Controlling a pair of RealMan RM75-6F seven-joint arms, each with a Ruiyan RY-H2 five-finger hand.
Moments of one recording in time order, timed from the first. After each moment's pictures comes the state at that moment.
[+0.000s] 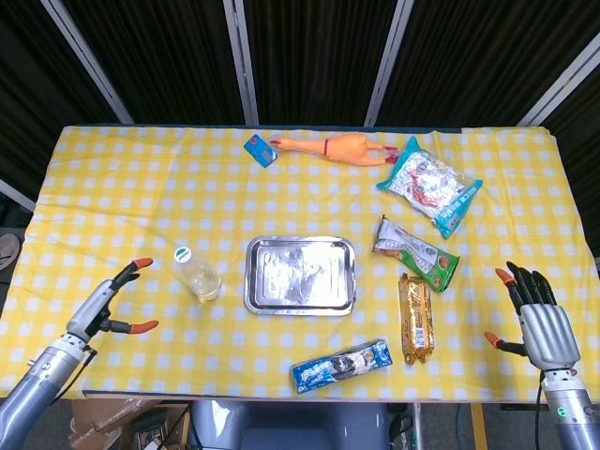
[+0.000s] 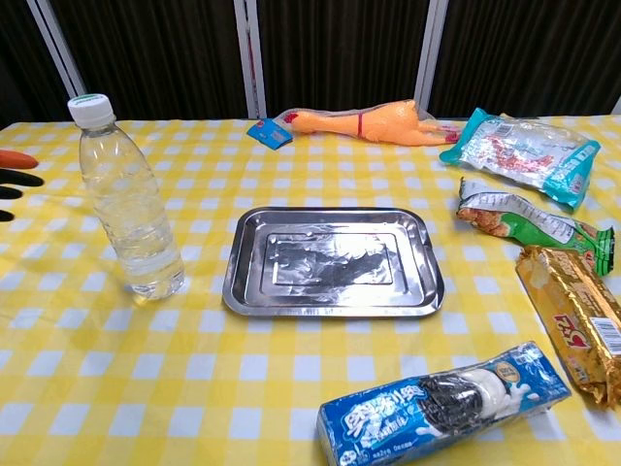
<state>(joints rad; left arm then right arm) -0.36 -1.13 -0.06 -1.75 1.43 0.99 -0.78 0.13 -1.19 0.05 -1.49 -1.50 1.41 0.11</state>
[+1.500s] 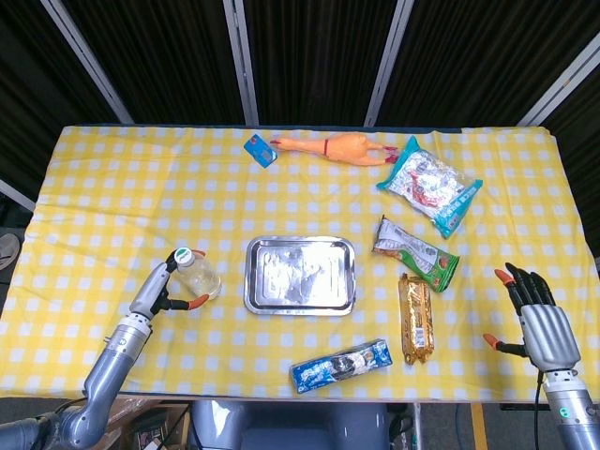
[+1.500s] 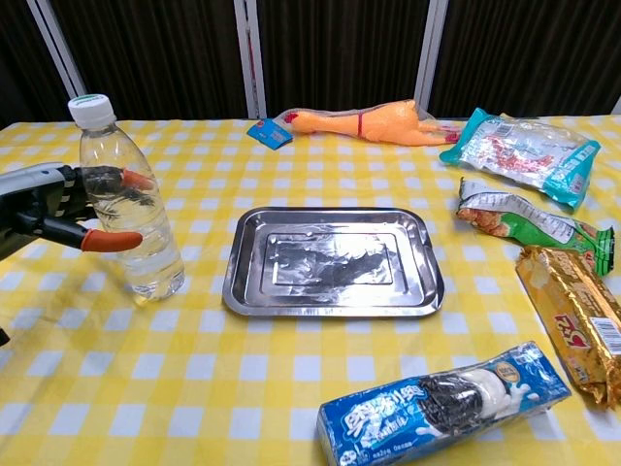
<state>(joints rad) -0.46 -1.48 -0.18 -1.65 1.13 1.02 -0.36 0.13 -1.17 0.04 -1.51 -1.51 1.40 0.16</state>
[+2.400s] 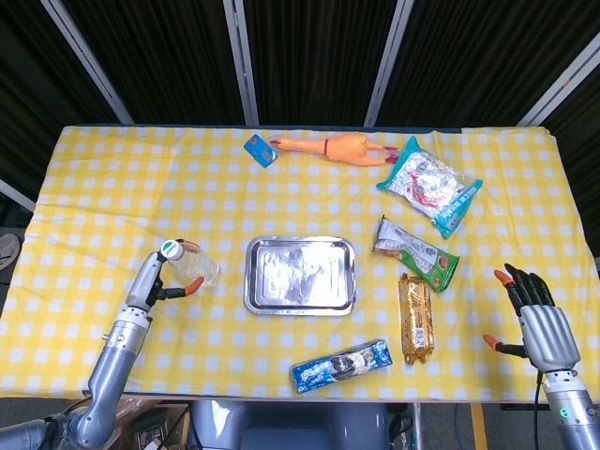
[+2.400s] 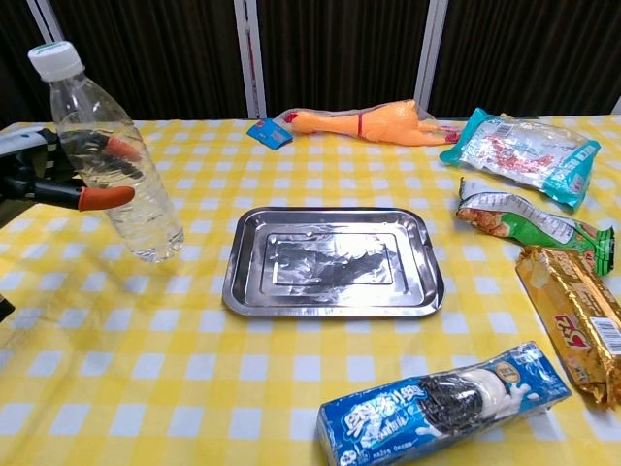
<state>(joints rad) -0.44 -1.51 -0.27 -1.72 1.09 1.09 -0.32 0.13 -1.17 0.04 -1.51 -1.51 1.39 0.16</state>
